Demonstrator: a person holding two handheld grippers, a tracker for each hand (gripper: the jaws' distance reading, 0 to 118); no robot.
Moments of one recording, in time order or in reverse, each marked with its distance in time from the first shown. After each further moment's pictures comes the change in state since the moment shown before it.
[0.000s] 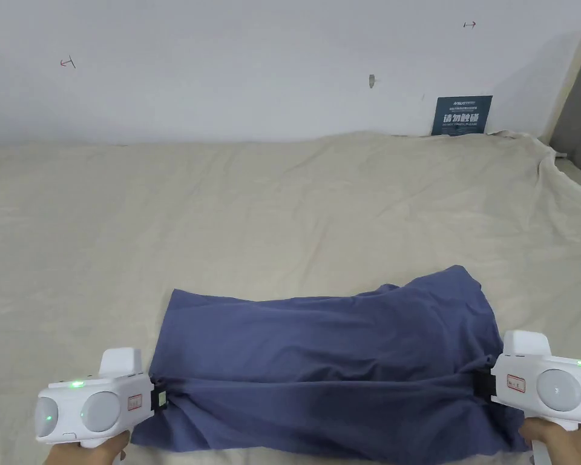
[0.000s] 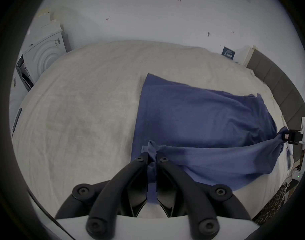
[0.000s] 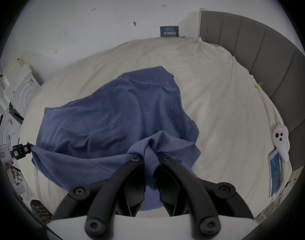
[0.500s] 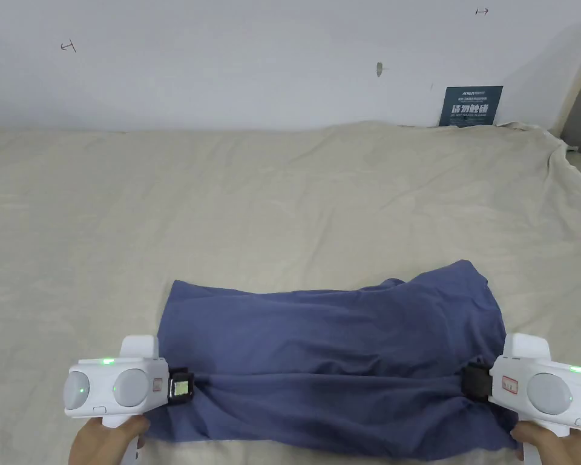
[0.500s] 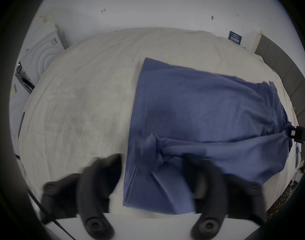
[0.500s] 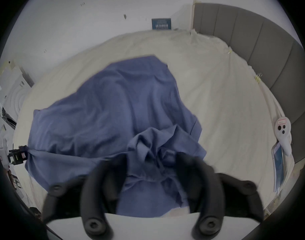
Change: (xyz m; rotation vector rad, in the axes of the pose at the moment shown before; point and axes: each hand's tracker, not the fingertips) left arm 0.019 0.005 -0.011 -0.062 0.082 -0.017; right arm 0.001 -0.010 -0.004 0.050 -0.040 -0.038
